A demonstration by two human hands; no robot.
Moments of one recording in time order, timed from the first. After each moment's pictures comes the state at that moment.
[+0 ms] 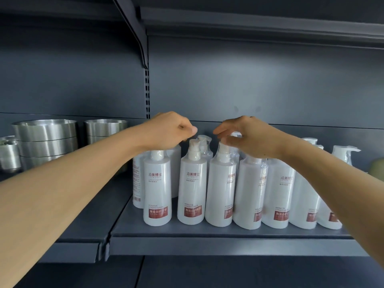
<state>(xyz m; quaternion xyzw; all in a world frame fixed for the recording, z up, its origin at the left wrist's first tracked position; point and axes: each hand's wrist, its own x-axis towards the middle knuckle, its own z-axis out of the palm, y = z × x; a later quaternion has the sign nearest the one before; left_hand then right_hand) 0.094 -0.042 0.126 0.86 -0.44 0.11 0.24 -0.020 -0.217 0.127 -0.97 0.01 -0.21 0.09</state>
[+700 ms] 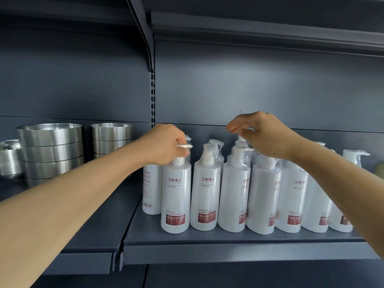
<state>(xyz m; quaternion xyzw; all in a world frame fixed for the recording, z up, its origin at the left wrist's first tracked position) 0.122 -0.019 0.108 0.85 -0.45 0.14 0.21 -0.014 -0.200 0.133 -0.95 0.05 -0.29 0.09</state>
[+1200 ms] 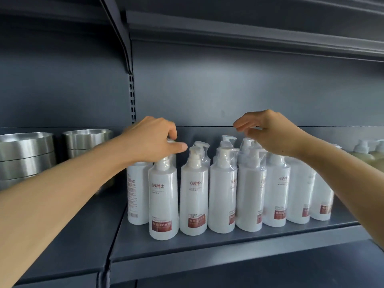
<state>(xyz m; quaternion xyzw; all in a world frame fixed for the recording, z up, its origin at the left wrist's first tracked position) 0.120 -0.023 0.126 0.86 -0.45 0.18 0.16 -0.037 -0.222 0.134 -0.93 0.12 -0.32 0.11</state>
